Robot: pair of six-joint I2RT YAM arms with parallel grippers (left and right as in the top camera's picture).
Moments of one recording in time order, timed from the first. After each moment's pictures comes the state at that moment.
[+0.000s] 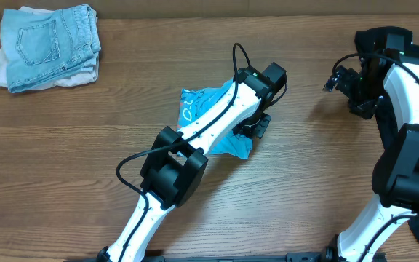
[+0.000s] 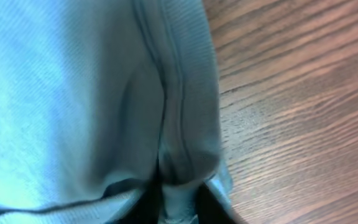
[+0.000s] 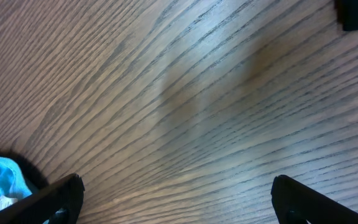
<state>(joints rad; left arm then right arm) -0.73 2.40 2.14 -1.29 0.03 -0.26 -0.24 2.03 1.65 -1.01 -0.22 0.39</state>
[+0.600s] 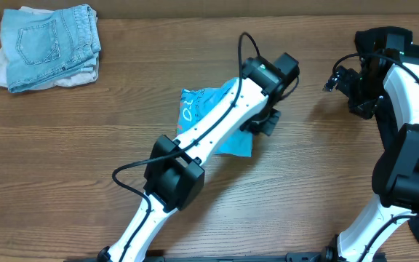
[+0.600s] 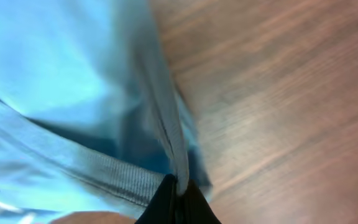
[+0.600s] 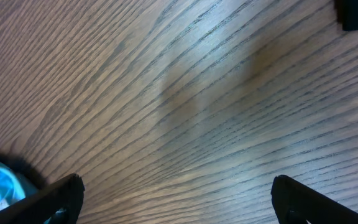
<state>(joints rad) -0.78 2.40 2.36 -1.50 0.06 -0.26 -0.24 2.03 1.65 -1.01 -0.22 0.39</state>
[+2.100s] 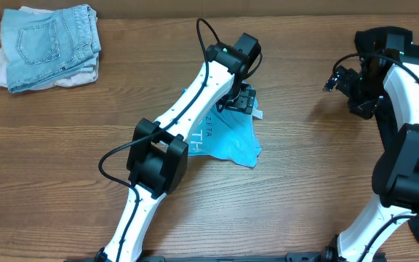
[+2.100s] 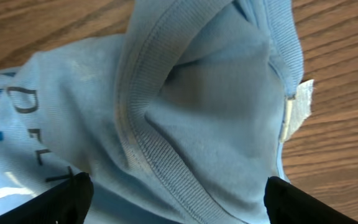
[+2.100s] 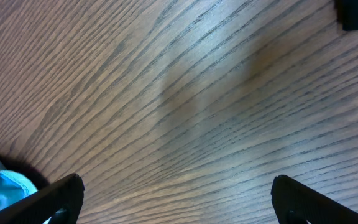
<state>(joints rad) -0.58 2.41 2.24 -1.27 0.00 -0.37 -0.24 2.03 1.65 -1.01 -0.22 0.39</state>
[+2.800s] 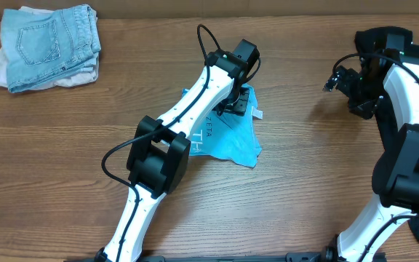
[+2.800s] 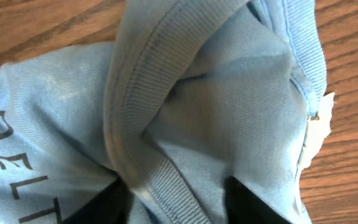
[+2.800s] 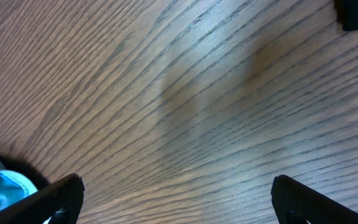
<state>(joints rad) -0.58 2.41 2.15 -1.17 0.00 -0.37 -0.24 2.03 1.65 -1.01 -0.22 0.39</state>
